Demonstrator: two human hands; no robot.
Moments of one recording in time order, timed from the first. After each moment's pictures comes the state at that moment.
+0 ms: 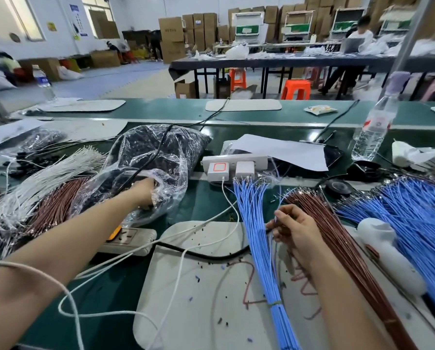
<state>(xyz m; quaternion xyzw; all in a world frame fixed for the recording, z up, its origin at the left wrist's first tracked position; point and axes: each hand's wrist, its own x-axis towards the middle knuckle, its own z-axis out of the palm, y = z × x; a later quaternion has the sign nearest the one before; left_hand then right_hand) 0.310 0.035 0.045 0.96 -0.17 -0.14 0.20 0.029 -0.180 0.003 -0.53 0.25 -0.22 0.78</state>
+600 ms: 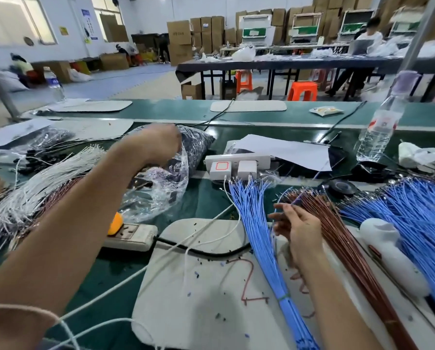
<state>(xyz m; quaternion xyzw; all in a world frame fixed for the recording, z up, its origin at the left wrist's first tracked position) 0.239 0.012 0.176 0.94 -0.34 0.03 0.05 0.033 -0.166 0.000 -0.56 0.25 -0.35 0.71</state>
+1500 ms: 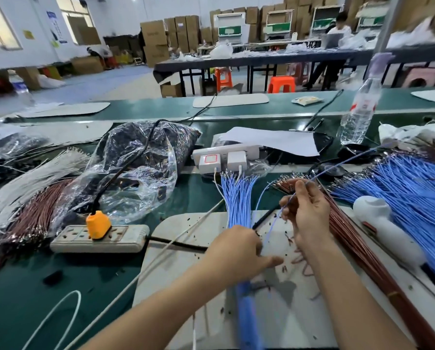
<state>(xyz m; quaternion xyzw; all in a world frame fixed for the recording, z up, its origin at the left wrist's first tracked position) 0.092 -0.024 0.013 0.83 -0.55 -0.07 0.12 0.033 -0.169 0.001 -0.47 0.24 -0.45 0.72</state>
